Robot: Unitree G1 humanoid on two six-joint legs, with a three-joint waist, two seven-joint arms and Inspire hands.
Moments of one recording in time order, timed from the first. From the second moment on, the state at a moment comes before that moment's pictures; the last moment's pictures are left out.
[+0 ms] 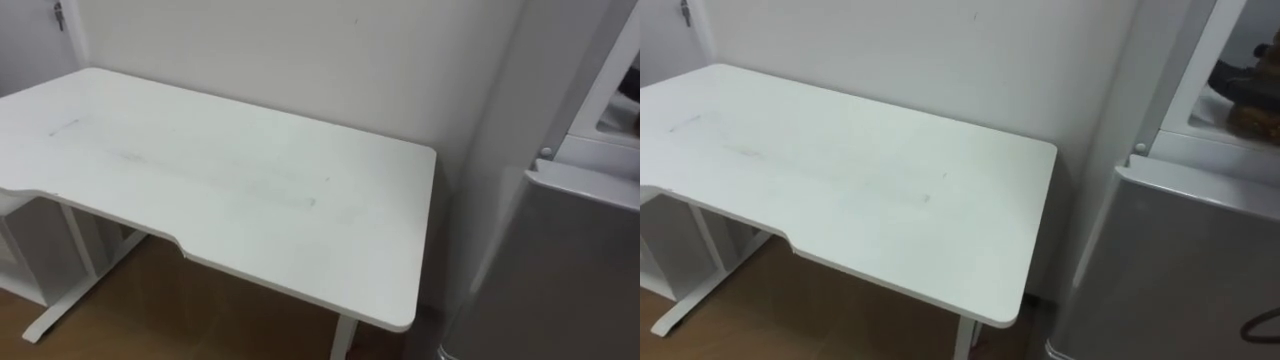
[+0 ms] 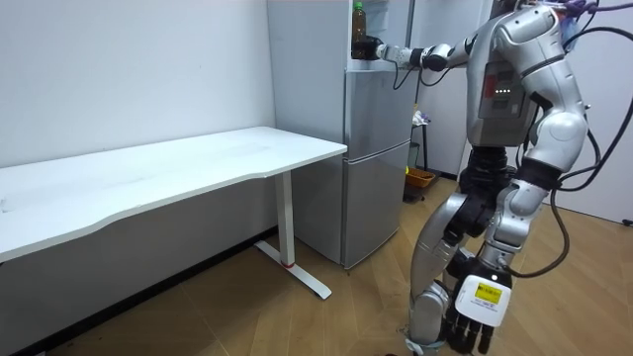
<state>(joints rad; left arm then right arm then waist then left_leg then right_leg) 0.41 0.39 0.05 0.76 -0.13 0.17 -0.01 -1.00 -0.81 0.09 1.01 0.82 -0.11 -0.19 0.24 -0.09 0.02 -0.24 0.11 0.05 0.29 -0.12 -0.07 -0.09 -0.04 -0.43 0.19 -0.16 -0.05</state>
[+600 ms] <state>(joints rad) 0.43 0.38 0.05 0.76 -0.13 0.18 -0.01 -1.01 -0.82 0.09 1.01 0.83 -0.11 -0.18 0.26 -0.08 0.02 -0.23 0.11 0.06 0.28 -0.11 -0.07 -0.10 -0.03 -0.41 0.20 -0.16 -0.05</state>
